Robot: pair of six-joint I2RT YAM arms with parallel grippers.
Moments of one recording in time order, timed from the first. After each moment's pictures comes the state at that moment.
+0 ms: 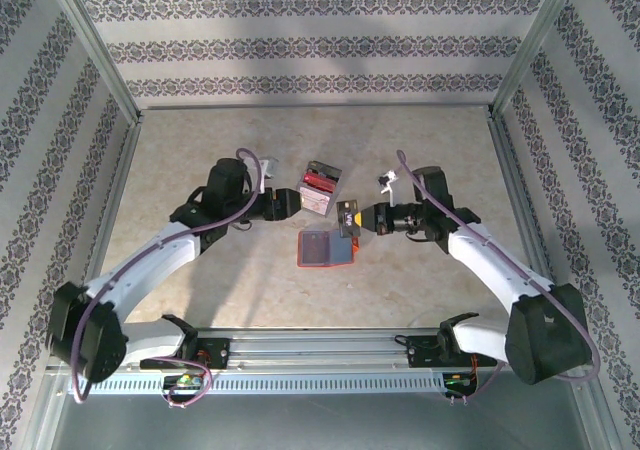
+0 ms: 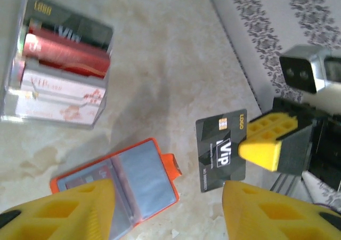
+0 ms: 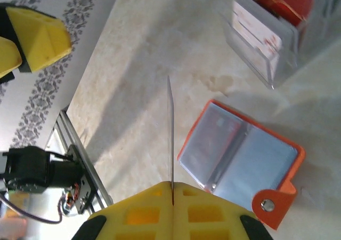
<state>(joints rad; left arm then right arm) -0.46 1.20 0.89 -0.23 0.45 -0.50 0.29 1.21 0.79 -0.33 -0.81 0.28</state>
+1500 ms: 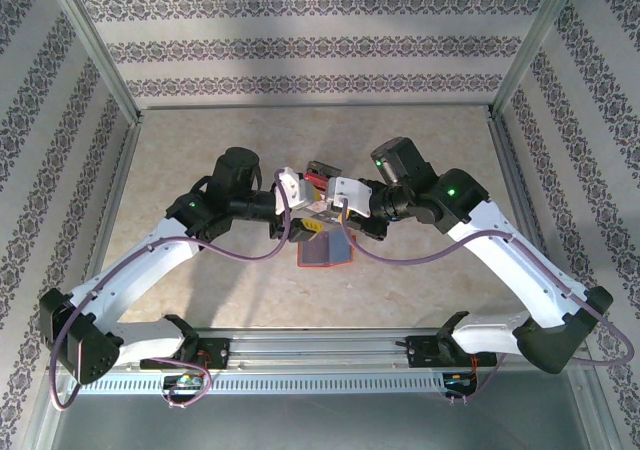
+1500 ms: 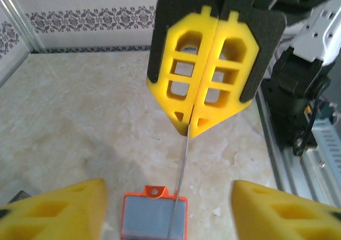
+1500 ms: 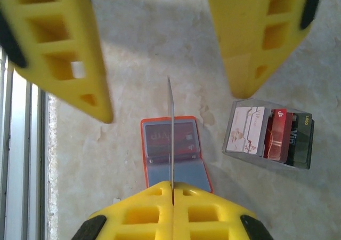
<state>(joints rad) -0.60 1.23 1.11 -0.41 0.72 0.47 0.70 1.27 1.43 -1.06 -0.36 -0.66</state>
